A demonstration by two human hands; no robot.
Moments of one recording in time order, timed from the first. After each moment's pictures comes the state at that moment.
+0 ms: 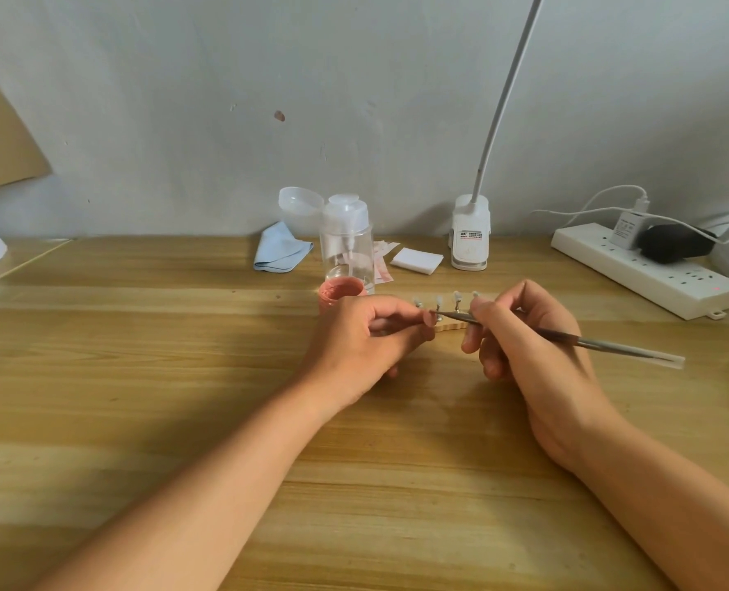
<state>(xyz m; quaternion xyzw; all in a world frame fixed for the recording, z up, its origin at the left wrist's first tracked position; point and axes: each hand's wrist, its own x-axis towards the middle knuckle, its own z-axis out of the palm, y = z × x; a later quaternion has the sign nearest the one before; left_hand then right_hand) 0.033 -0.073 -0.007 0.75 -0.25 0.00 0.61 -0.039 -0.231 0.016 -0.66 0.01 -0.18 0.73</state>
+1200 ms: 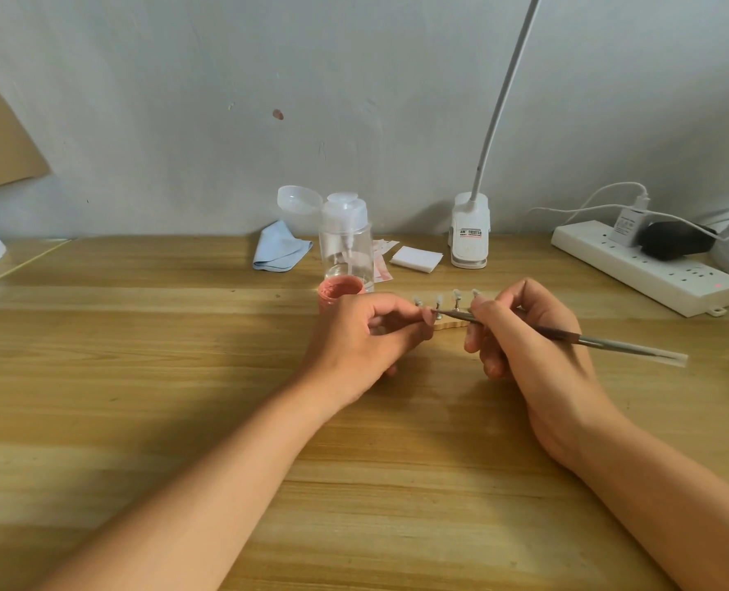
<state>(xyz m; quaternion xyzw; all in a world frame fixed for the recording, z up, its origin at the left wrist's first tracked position) 0.033 -0.072 -0.008 0.76 -0.24 0.02 0.60 -0.038 -0.231 0.015 -0.66 0.01 -0.19 0.73</state>
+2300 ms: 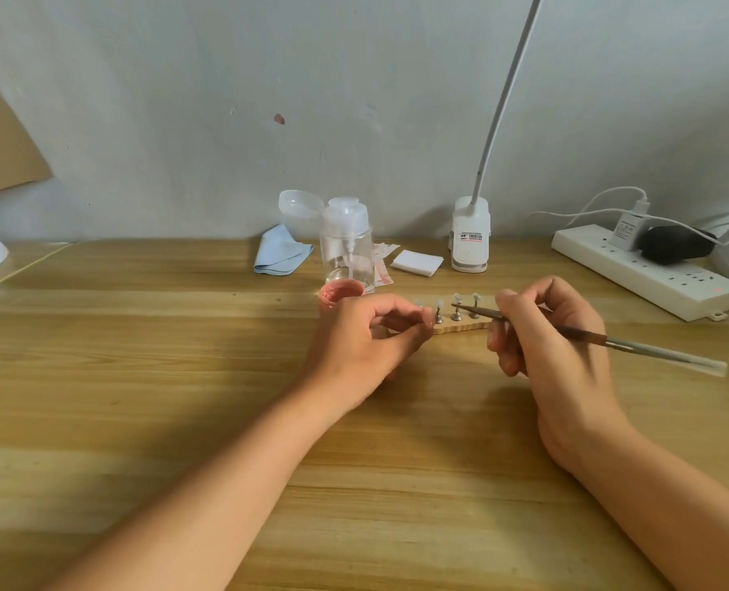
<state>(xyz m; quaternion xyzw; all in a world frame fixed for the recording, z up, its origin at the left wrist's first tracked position) 0.025 -0.074 0.001 0.76 -0.23 0.03 0.60 -0.042 -0.231 0.019 -0.65 0.03 -0.27 0.71</state>
